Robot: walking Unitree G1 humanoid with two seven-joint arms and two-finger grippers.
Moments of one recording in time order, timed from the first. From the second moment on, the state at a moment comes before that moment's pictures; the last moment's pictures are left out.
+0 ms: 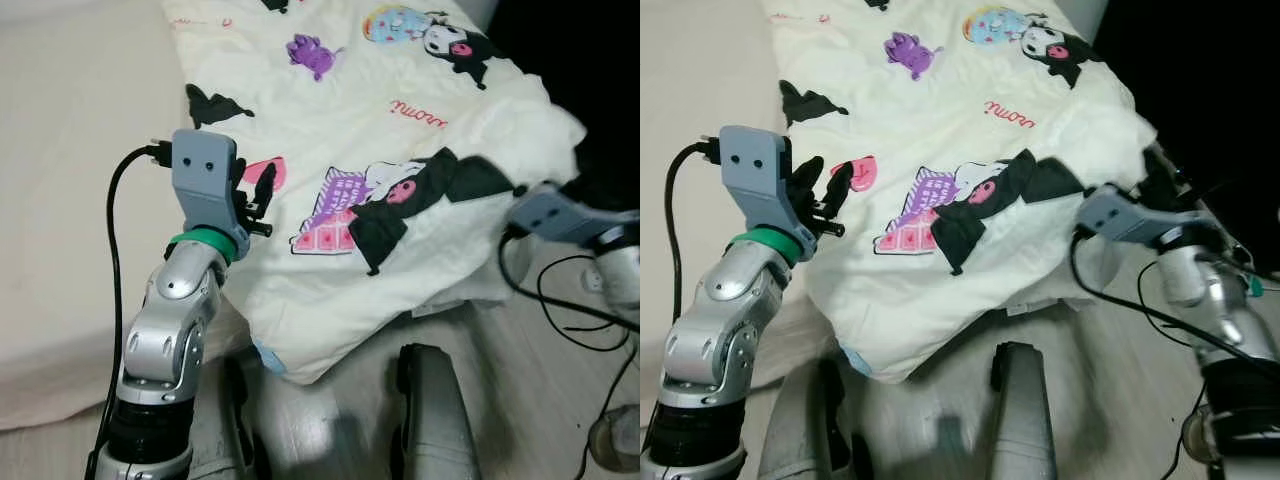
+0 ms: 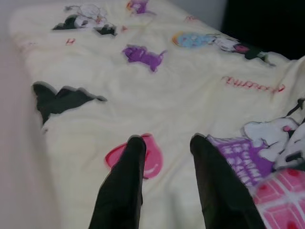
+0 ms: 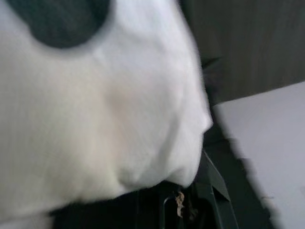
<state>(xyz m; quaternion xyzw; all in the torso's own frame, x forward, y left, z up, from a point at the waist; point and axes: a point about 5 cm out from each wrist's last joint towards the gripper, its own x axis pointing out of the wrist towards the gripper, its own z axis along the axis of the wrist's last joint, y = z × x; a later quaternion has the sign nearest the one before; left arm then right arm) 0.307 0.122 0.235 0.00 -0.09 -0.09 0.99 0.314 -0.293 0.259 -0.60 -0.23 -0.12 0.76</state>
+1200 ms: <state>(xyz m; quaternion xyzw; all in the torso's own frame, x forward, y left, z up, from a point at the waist) 0.307 0.119 0.235 0.00 -0.09 -0.10 0.99 0.270 -0.318 0.139 -0.44 0.14 -0.04 0.89</state>
